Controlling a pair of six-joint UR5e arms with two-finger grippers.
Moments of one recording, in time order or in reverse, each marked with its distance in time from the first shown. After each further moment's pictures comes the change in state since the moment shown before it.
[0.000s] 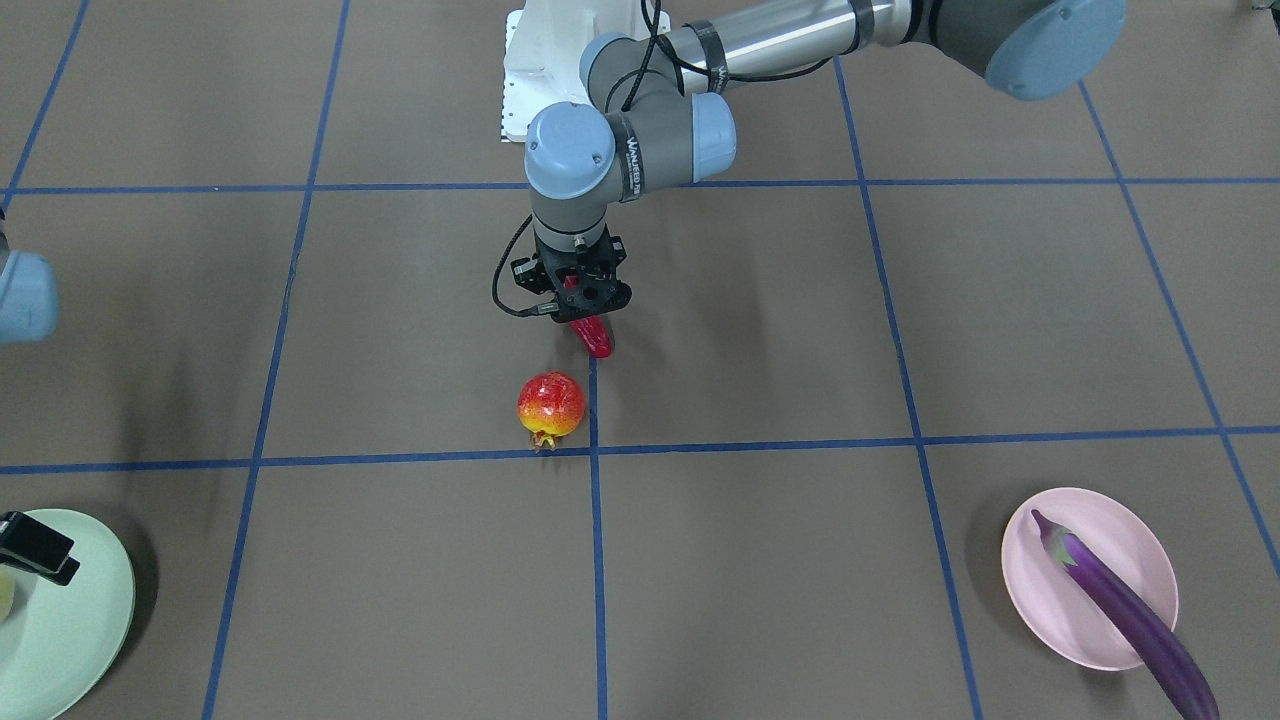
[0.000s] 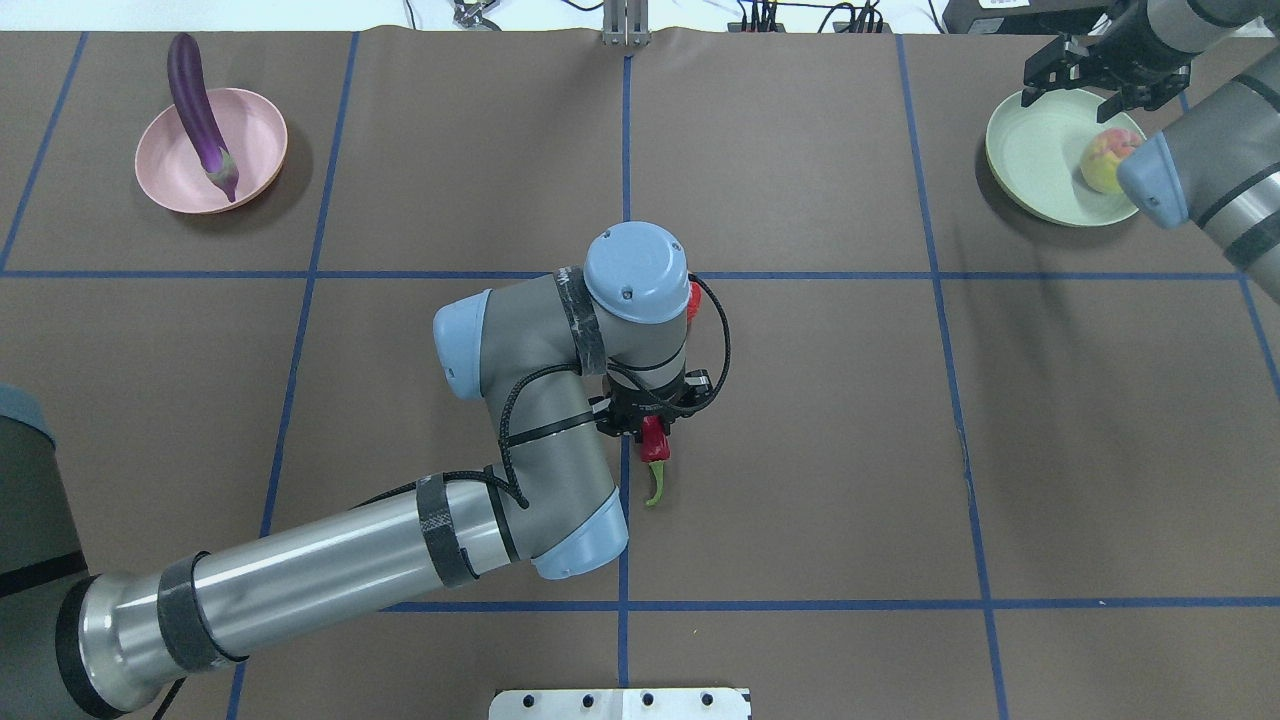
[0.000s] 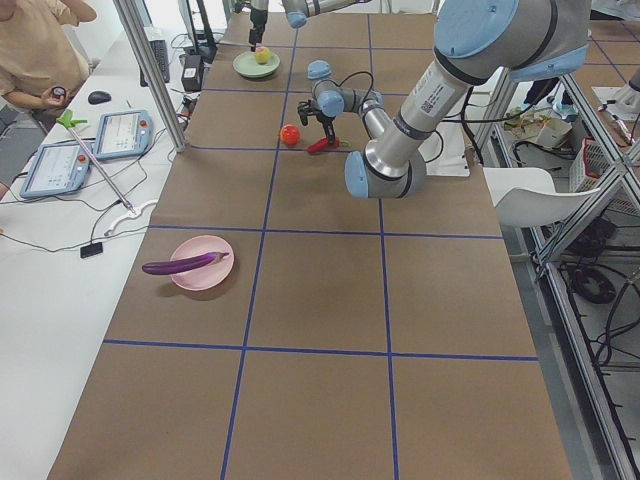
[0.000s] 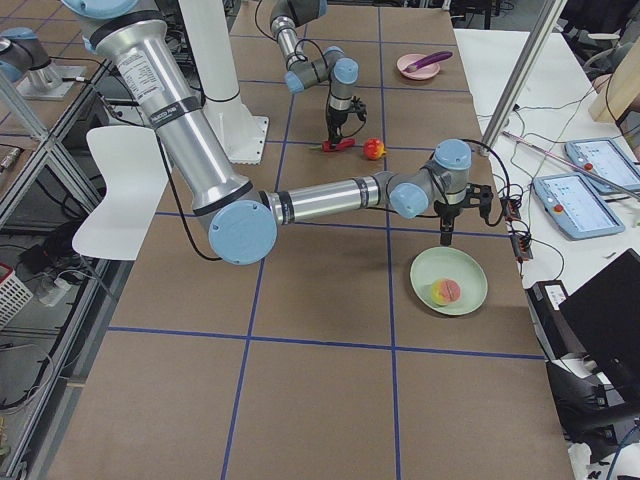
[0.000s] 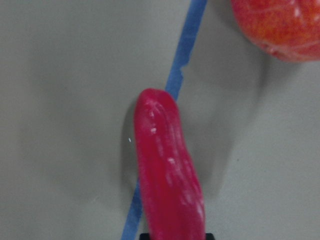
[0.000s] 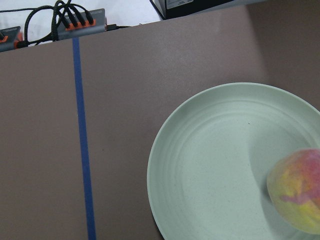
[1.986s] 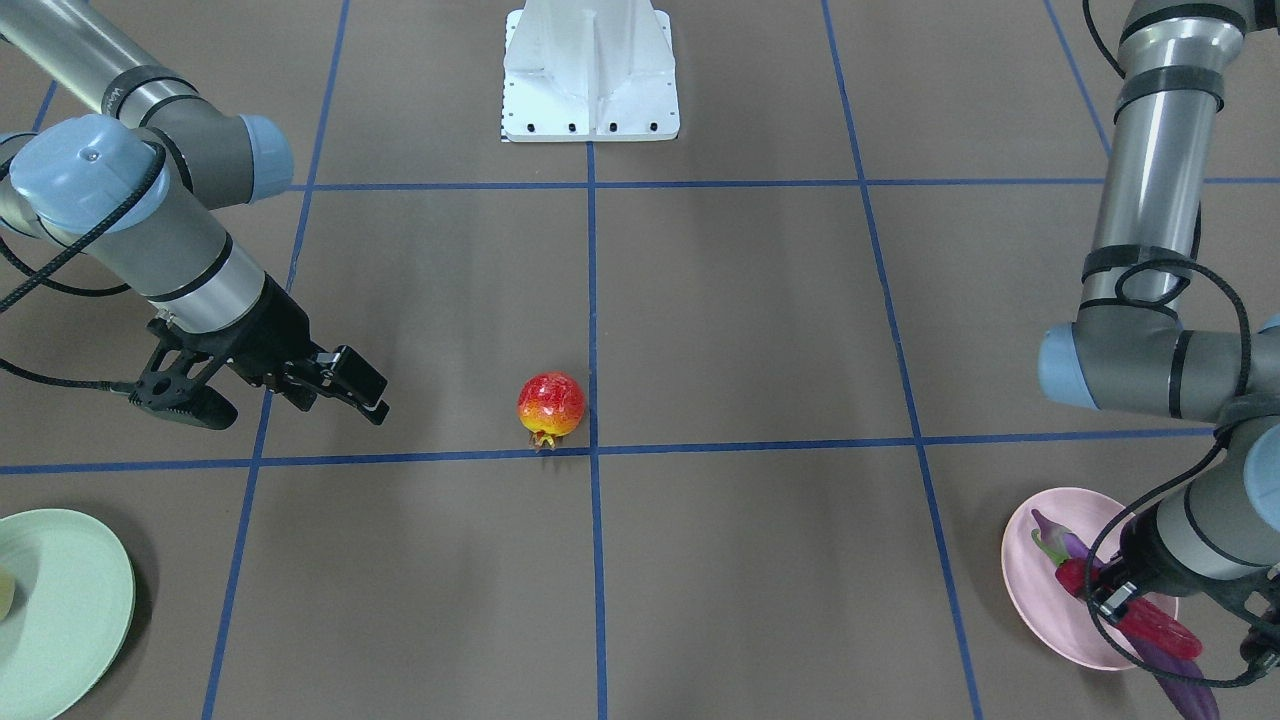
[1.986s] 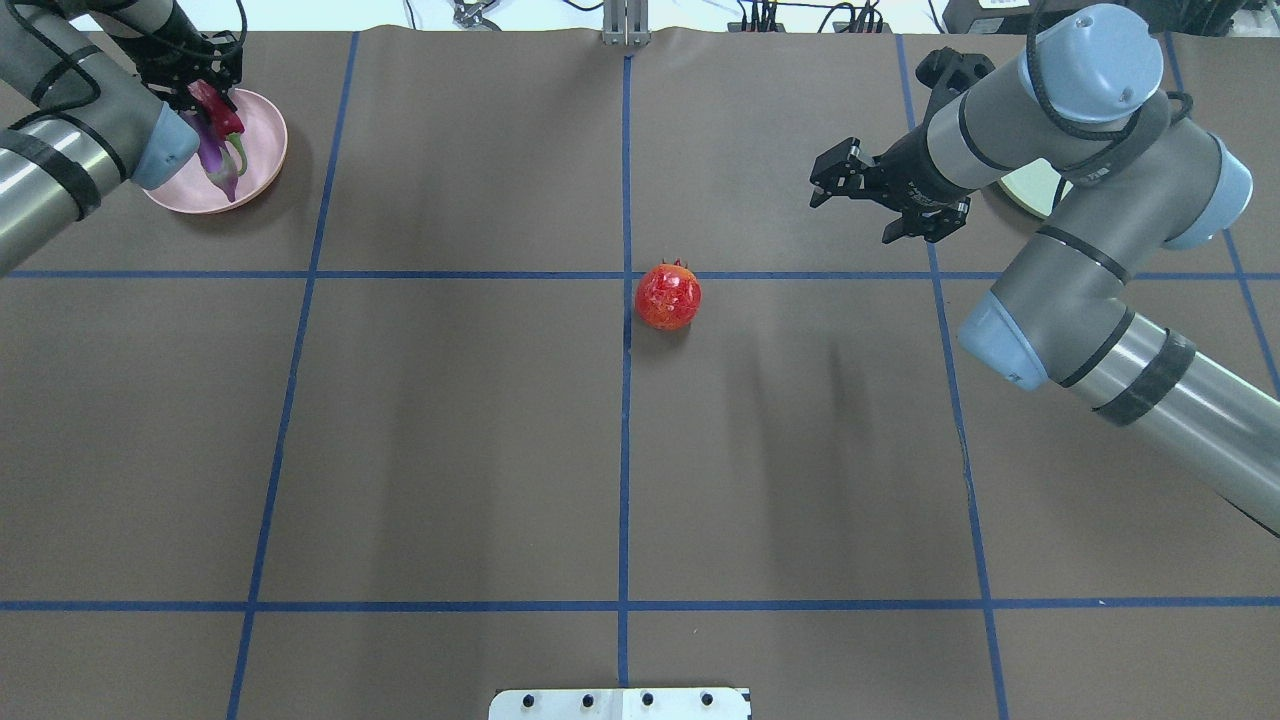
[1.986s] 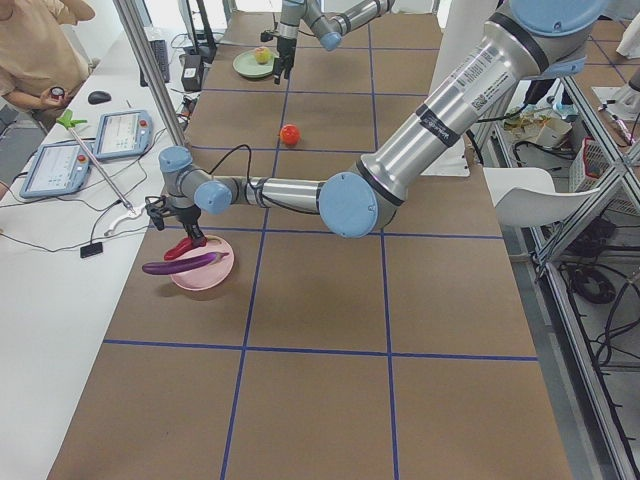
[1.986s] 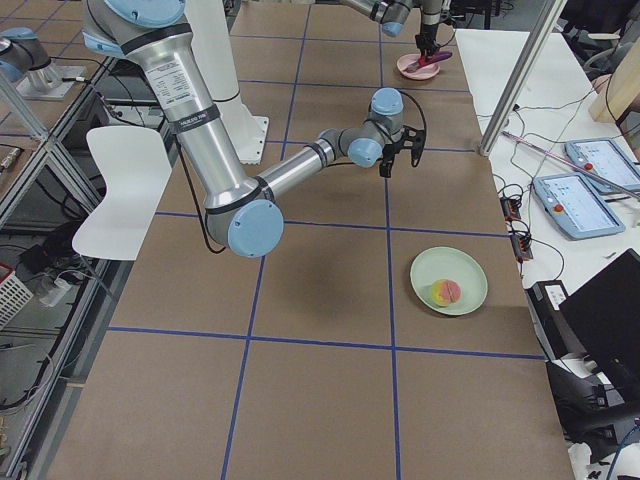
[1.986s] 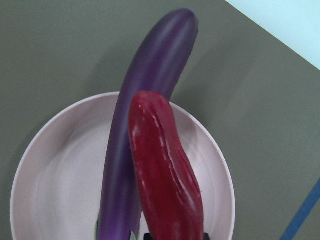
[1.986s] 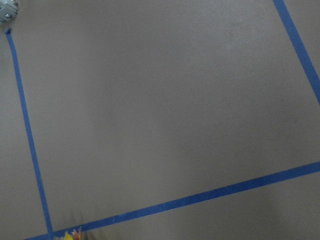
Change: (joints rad) left arm -0.667 0.172 0.515 -0.388 -0.097 0.248; right arm -0.321 -0.036 0.333 0.012 -0.085 0.525
